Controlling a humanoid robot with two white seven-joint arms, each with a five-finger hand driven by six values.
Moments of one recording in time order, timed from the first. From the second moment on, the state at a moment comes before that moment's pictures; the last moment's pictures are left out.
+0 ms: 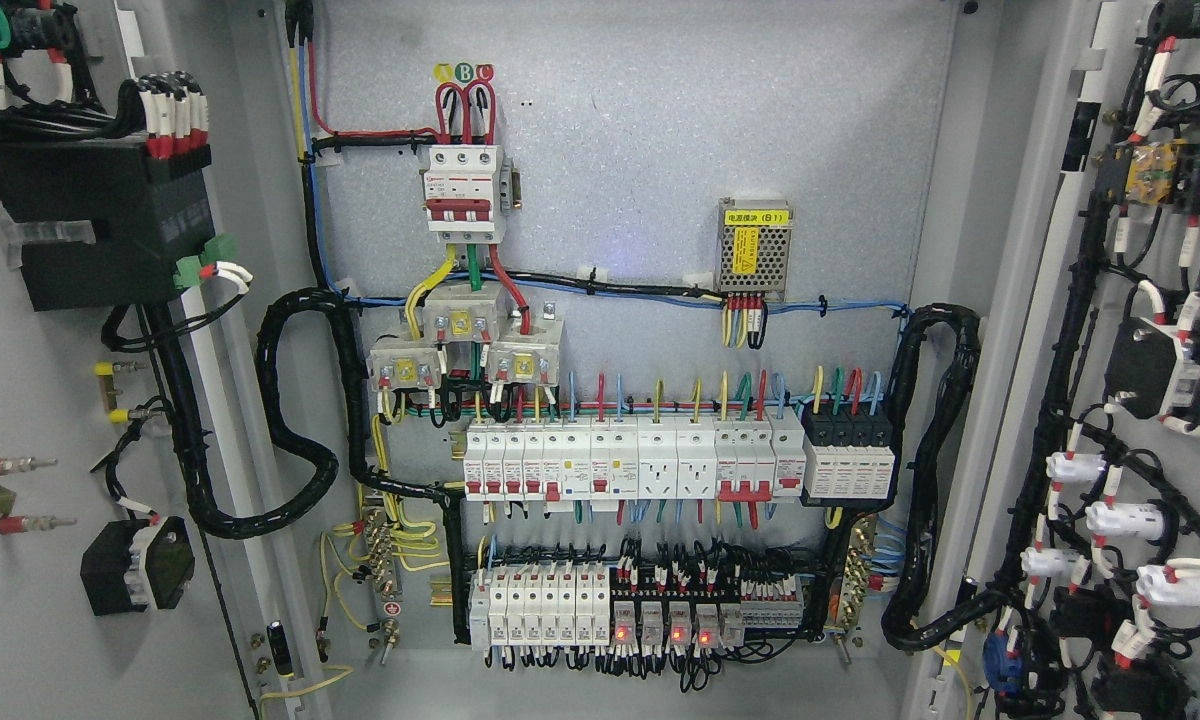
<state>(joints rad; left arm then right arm) 0.47 0.11 0.11 -1.91 0.35 -0.36 -0.69 0.44 -0.43 0.21 -1.68 -0.51 -0.66 0.20</state>
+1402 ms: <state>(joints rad) 0.41 0.09 0.47 -1.83 0.44 -0.08 -0.80 0.46 -0.45 0.11 -1.60 -0.58 -0.65 0.21</state>
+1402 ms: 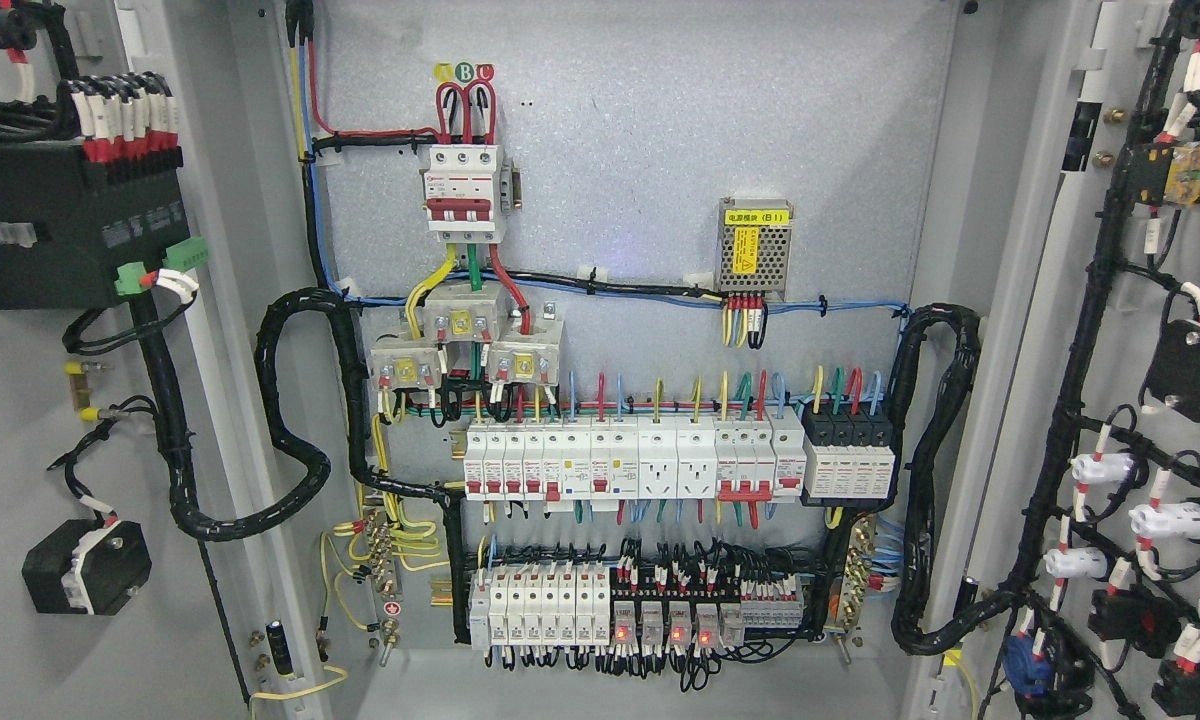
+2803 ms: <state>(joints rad) 0.12 0.30 0.72 -1.47 0.53 0.07 -0.88 0.46 -0.52 0.03 -1.57 -0.62 -0.66 0.25</state>
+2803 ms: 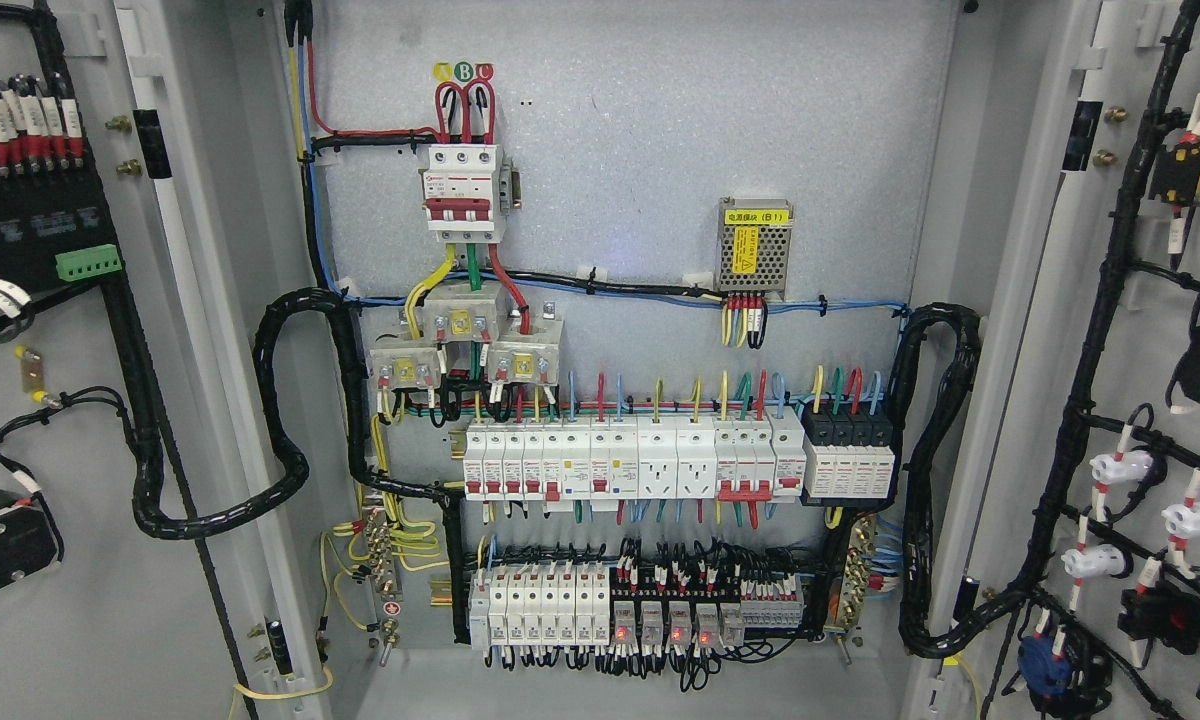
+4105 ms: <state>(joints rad) 0.00 0.41 0.75 -1.35 0.54 0.11 -0.93 0.42 -0.52 0.09 -1.56 -0.59 -0.66 0.25</state>
